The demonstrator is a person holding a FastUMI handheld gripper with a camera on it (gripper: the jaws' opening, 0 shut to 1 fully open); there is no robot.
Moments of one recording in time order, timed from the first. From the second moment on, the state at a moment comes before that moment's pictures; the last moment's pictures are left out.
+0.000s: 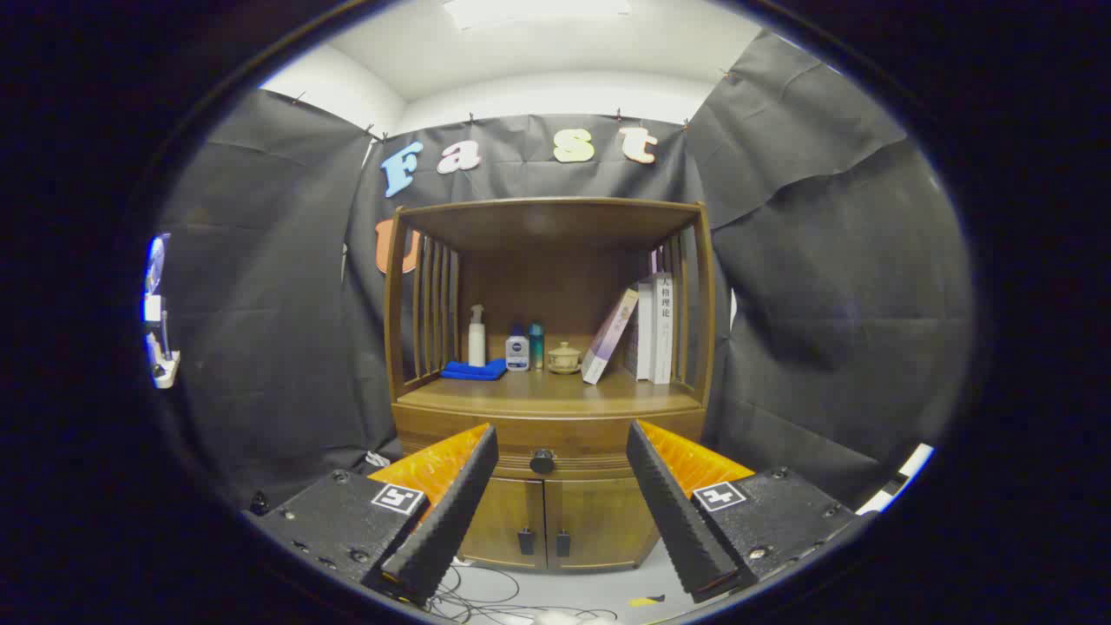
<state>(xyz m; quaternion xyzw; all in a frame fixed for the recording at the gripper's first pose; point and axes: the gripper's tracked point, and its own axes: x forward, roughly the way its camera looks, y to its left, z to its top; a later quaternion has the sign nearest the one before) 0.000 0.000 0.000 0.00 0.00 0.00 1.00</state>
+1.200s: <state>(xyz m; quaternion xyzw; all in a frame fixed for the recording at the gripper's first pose) 0.063 0.021 -0.032 0.01 0.01 0.01 1.00</state>
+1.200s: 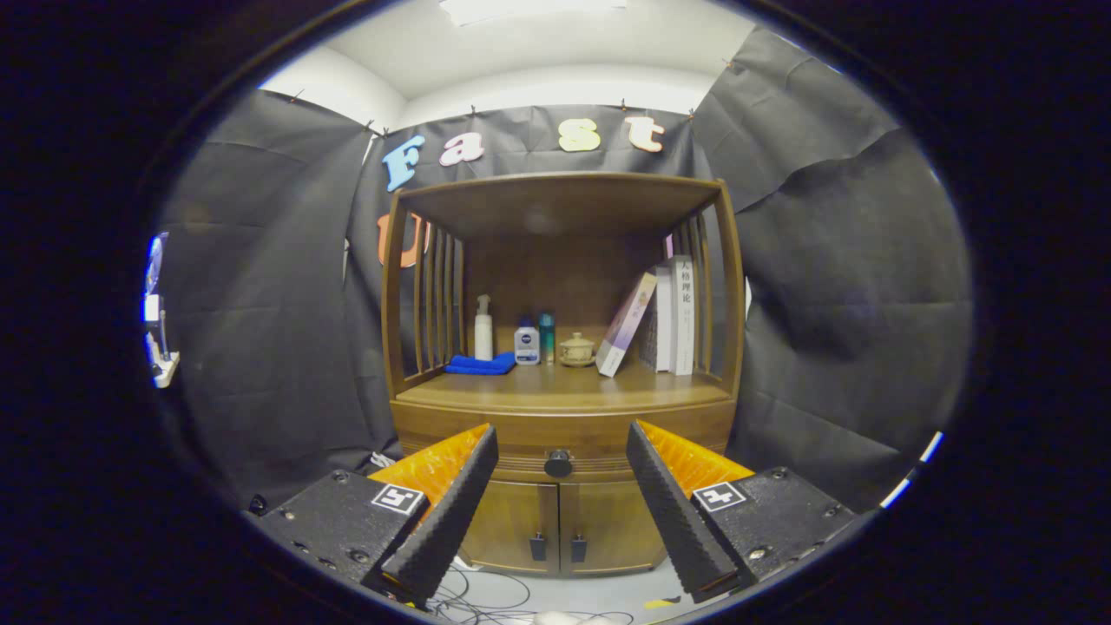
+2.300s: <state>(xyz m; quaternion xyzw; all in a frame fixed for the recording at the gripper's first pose) 0.253 0.026 -0.161 0.00 0.11 -0.01 0.99</state>
